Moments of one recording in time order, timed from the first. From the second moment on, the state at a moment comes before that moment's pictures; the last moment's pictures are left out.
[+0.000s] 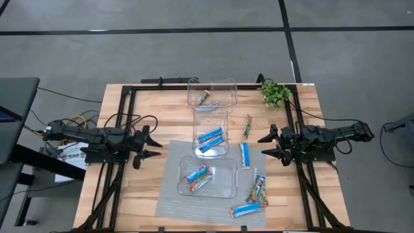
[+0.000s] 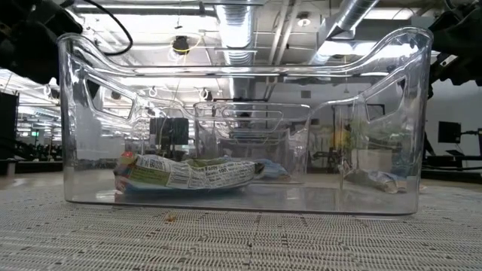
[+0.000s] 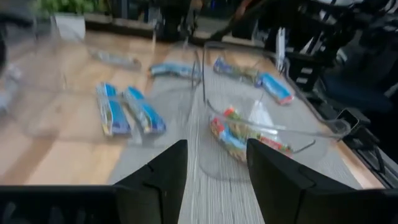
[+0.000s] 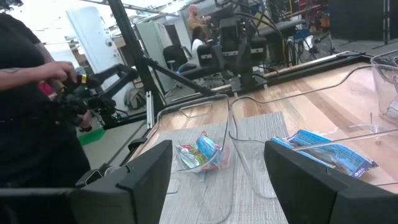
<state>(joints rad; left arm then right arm) -0.19 0.16 0.10 -0.14 -0.05 -0.20 0.18 0.04 0.01 0.01 0.00 0.28</state>
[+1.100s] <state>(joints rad) -0.08 0.02 0.01 0.04 -0.01 0.01 0.18 0.04 0.01 0.01 0.00 0.28</state>
